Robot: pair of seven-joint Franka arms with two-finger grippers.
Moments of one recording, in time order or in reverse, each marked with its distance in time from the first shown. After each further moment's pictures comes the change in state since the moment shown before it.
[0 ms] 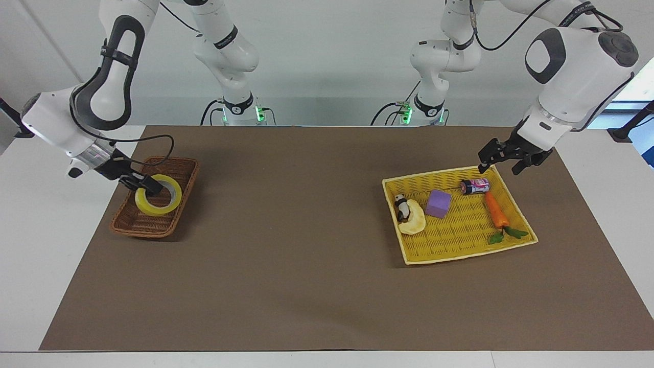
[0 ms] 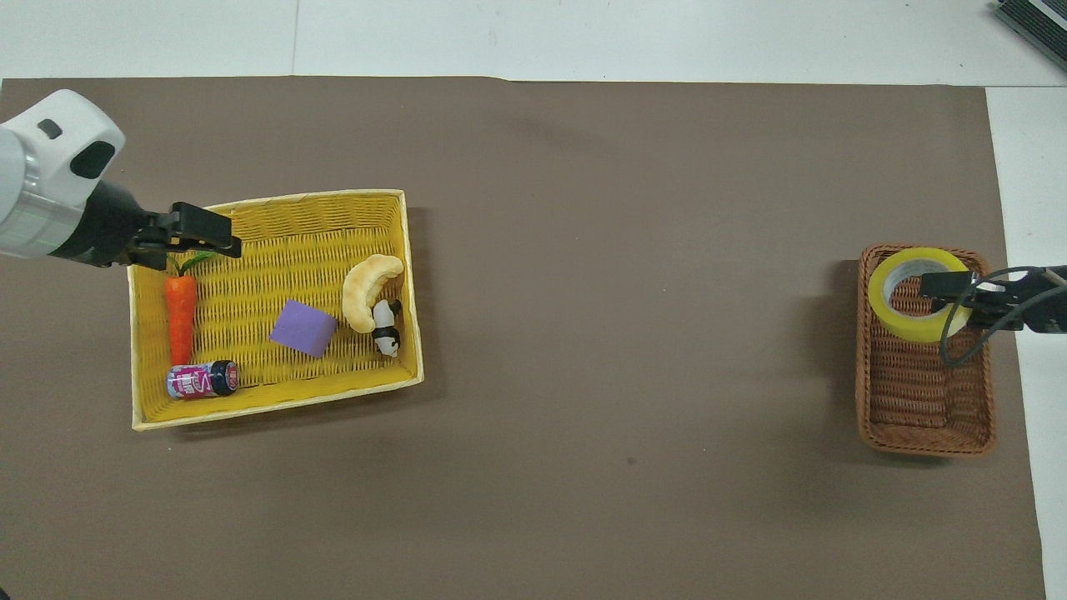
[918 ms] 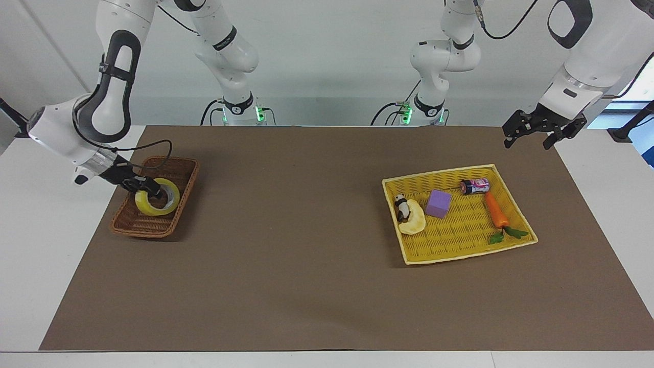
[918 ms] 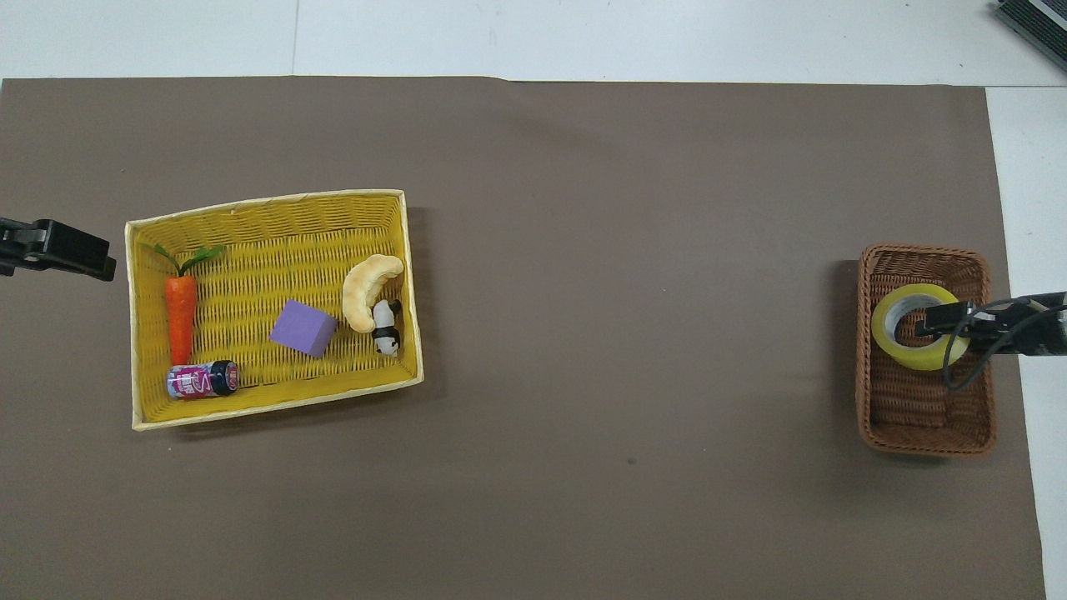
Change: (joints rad) left arm 0.031 -0.010 -0.003 0.141 0.093 -0.185 0.059; right arm -0.033 0.039 -0.001 -0.029 -0.041 0.012 -0.085
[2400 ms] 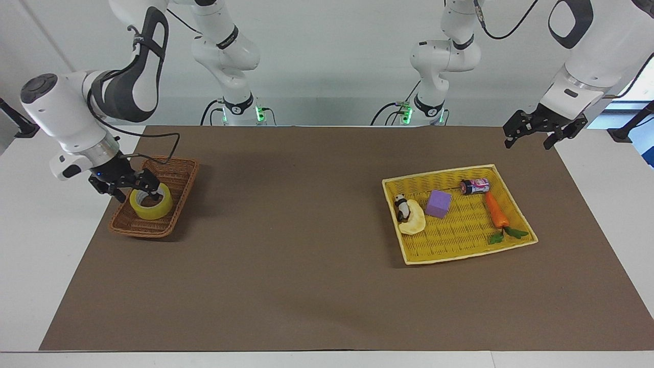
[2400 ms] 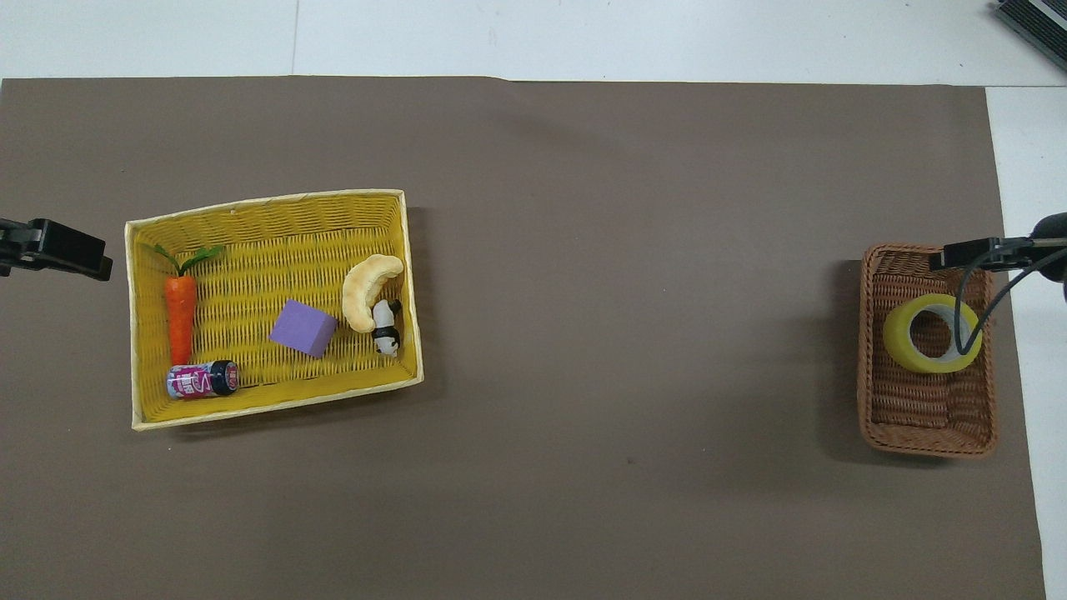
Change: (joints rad) left arm 0.000 0.000 0.000 0.000 0.000 0.000 0.000; right arm 0.239 -0.086 0.019 0.227 -0.353 -0.034 0.201
